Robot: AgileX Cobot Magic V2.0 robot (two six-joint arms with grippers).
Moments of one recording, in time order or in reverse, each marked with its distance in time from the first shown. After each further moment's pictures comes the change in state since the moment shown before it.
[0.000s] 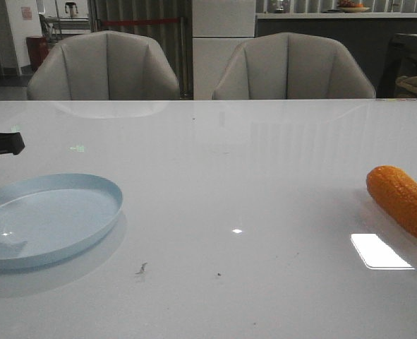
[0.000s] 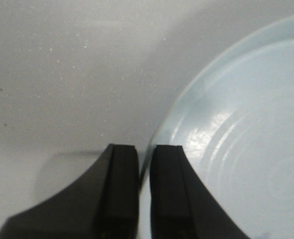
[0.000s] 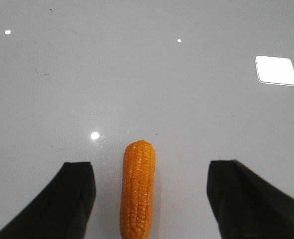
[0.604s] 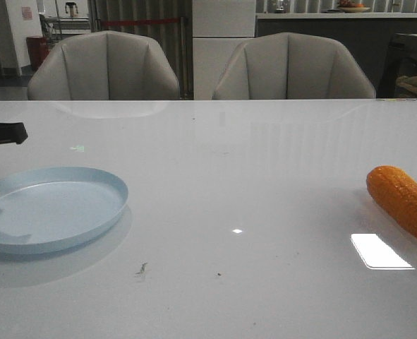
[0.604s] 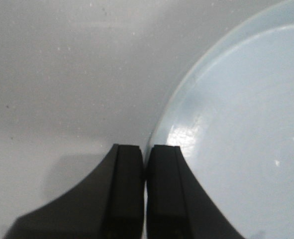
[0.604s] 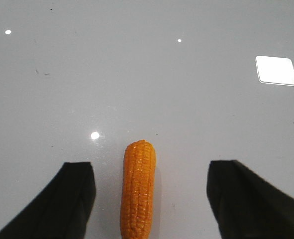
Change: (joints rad) left arm 0.000 0.012 -0.087 0.006 0.066 0.000; right arm 0.000 0.000 0.000 0.000 0.000 0.000
